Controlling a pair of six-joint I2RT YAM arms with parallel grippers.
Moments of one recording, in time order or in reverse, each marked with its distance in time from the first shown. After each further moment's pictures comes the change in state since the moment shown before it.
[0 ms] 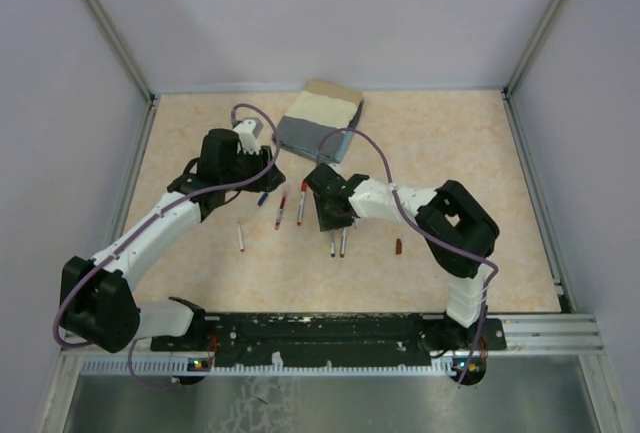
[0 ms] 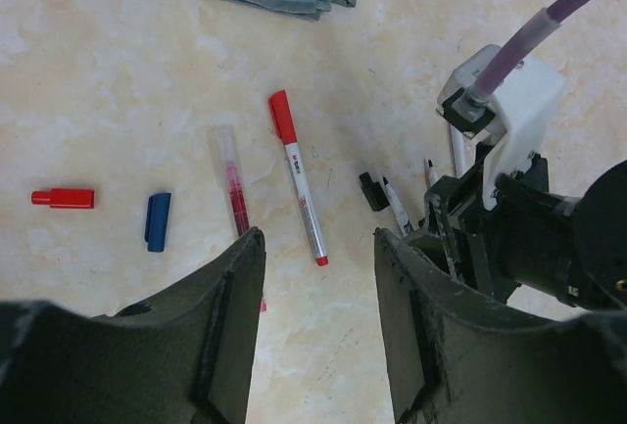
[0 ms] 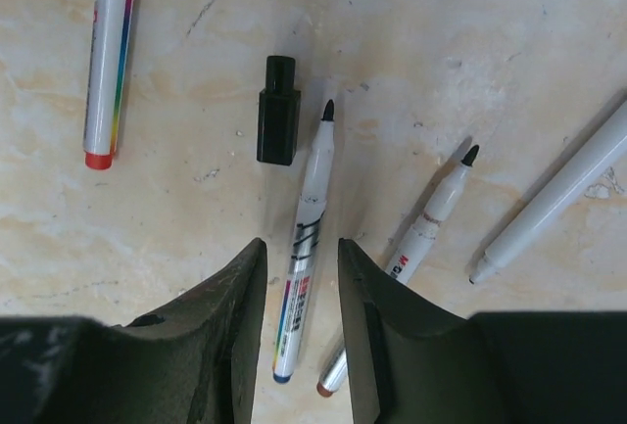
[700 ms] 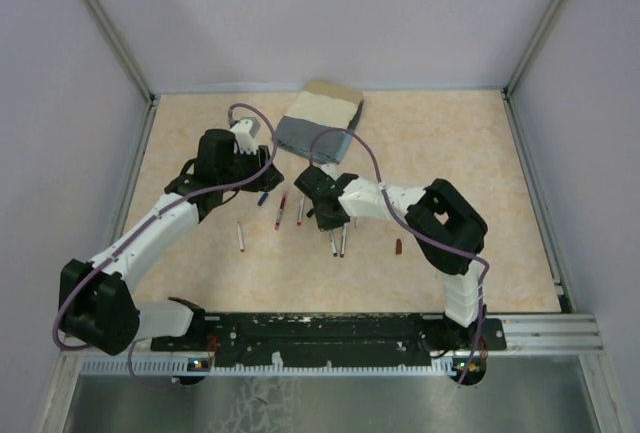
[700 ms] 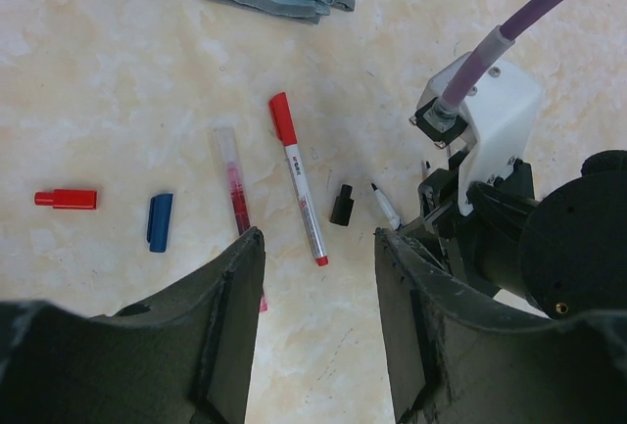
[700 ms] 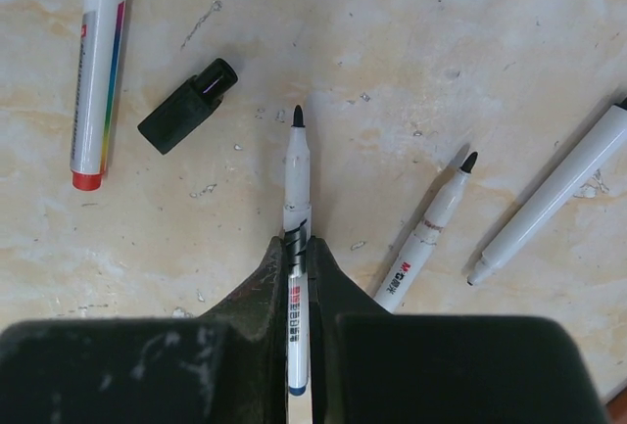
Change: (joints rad) left arm 0.018 -0.011 -0.010 0.011 0.022 -0.001; right arm 0.044 0.079 0.099 -0.099 0.104 0.004
